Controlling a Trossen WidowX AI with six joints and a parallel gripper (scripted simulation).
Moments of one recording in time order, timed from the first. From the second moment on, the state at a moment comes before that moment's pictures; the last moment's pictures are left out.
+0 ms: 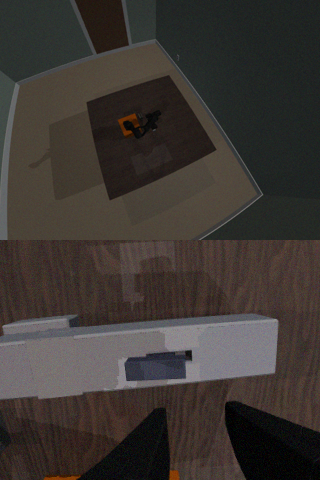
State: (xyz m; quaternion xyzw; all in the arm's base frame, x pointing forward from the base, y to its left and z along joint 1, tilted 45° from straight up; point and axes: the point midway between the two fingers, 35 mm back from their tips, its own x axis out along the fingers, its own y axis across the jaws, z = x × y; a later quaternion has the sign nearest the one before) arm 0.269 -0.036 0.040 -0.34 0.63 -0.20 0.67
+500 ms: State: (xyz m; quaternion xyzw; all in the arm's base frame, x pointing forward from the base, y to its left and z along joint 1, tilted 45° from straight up) arm 0.281 0.015 0.019 -0.47 0.65 -0.06 0.59
